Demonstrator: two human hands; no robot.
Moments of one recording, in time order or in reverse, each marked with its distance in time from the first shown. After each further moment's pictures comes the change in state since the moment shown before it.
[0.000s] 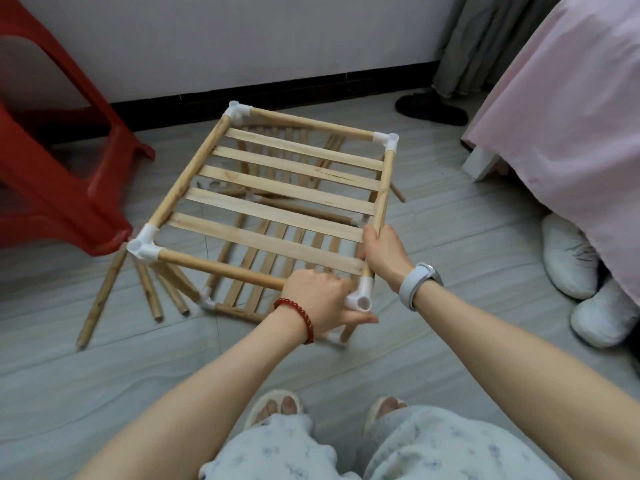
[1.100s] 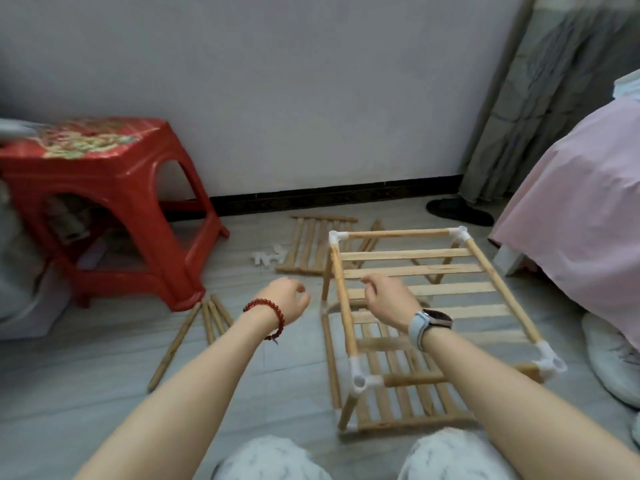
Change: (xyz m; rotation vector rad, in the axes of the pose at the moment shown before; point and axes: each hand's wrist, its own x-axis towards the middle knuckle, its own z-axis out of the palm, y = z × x) left_hand -0.055 -0.106 -0.085 -0.361 0.023 -0.568; right_hand -0.053 -0.085 -0.005 -0.556 -0.084 -0.456
